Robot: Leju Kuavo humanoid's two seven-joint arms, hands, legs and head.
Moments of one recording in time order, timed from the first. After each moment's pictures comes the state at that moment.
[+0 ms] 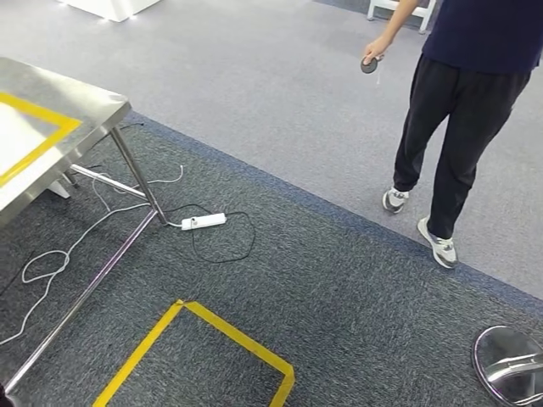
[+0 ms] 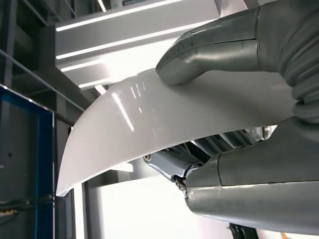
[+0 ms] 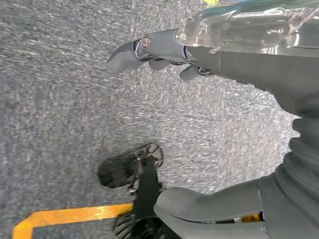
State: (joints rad) left arm 0.26 -0.06 0.15 -2.03 0.02 0.53 -0.67; right arm -0.06 -0.05 0.47 -0.16 -0.76 -0.30 -0.19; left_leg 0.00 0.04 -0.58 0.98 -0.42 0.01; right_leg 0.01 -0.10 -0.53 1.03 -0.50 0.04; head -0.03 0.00
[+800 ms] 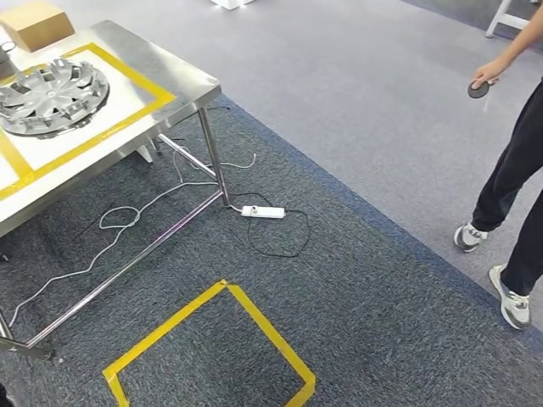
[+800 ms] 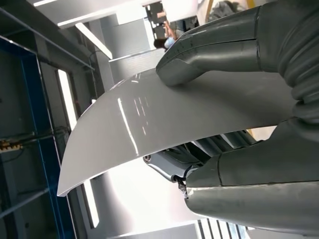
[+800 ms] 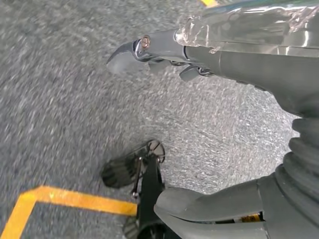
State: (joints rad) left arm 0.26 -0.06 0.16 -2.03 0.02 0.52 -0.67; right arm -0.05 -0.05 0.43 -0.16 -0.75 -0.29 -0.19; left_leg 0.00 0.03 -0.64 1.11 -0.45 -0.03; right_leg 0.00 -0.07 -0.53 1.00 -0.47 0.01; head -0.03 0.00
